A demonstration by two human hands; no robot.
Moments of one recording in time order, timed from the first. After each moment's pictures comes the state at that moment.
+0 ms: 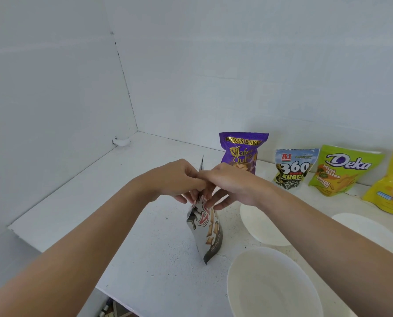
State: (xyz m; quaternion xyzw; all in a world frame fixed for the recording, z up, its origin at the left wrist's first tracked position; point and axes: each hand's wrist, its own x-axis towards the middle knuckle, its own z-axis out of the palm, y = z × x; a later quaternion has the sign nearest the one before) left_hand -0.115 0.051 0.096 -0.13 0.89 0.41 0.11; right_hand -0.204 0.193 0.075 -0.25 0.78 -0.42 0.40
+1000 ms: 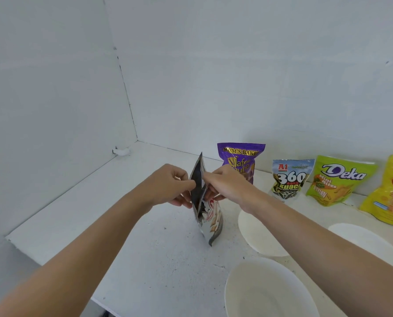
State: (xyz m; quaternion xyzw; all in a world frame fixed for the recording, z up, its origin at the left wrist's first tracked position) left_hand -0.105 0.050 0.099 -0.18 0.87 0.46 0.01; right_hand -0.210 0.191 0.072 -0.26 0.80 -0.48 0.24
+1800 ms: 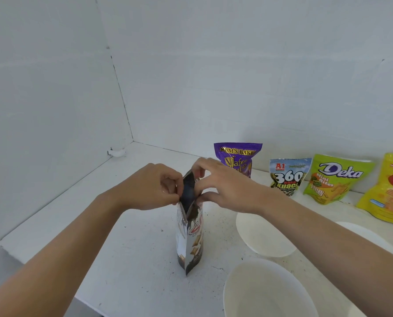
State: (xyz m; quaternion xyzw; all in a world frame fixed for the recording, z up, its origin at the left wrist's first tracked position) left_hand -0.098 0.021 0.105 -0.03 0.96 0.28 0.01; right_hand -0.228 0.207 0.072 -0.64 0.75 -0.18 -0.02
